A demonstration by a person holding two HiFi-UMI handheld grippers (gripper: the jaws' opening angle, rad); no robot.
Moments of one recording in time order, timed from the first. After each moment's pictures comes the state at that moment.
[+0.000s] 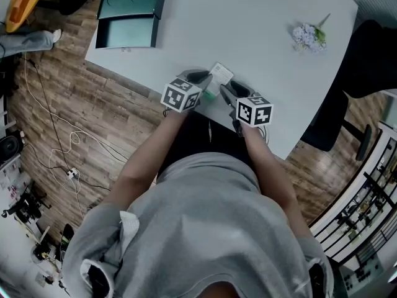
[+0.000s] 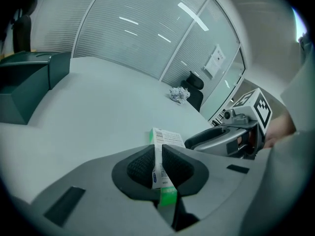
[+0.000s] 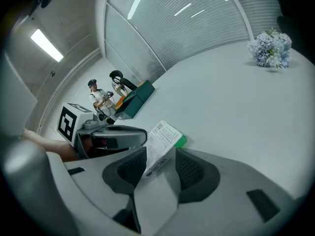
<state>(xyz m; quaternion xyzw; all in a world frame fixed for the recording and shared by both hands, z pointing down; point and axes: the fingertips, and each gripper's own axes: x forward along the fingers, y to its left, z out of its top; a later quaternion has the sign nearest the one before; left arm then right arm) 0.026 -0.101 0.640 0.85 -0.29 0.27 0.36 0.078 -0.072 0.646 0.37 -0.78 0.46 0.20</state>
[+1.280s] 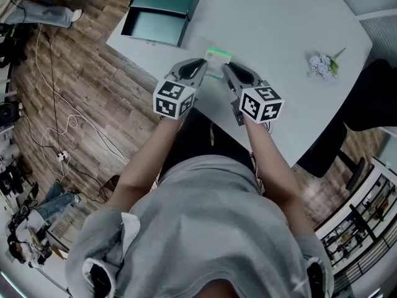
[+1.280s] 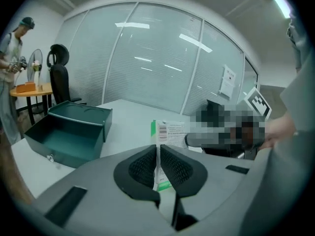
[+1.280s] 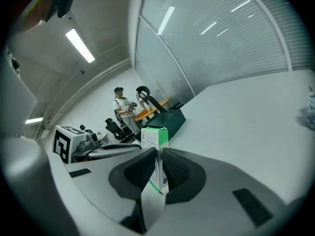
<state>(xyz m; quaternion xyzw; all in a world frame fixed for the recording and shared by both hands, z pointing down) -0.074 -0.152 0.530 0.84 -0.47 0.15 0.24 -0.011 -0.159 0.530 0.32 -0.88 0.34 0.12</state>
